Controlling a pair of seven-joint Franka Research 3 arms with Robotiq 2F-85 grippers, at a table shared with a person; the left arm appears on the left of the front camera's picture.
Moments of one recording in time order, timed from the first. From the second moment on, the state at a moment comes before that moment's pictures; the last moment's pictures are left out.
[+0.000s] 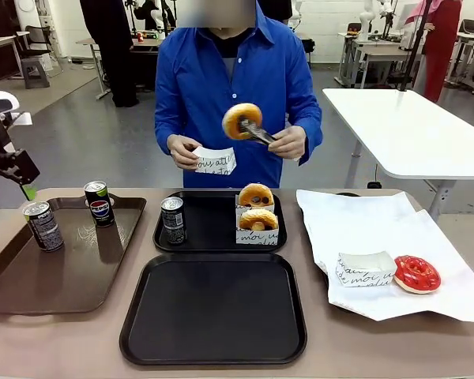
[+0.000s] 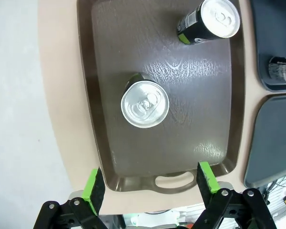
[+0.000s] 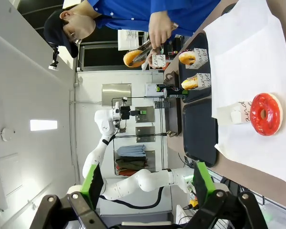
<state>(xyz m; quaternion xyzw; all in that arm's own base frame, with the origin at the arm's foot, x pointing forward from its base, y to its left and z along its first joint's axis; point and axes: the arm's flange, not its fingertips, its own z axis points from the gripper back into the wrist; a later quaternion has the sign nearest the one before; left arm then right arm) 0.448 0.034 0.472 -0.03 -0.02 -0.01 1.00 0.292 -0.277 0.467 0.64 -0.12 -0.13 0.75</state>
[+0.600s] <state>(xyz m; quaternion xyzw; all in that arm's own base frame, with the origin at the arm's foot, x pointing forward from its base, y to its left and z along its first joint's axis) 0.488 0.025 0.433 -0.01 -0.02 0.01 1.00 0.292 -0.277 0.467 0.64 -0.12 -0.13 0.75</state>
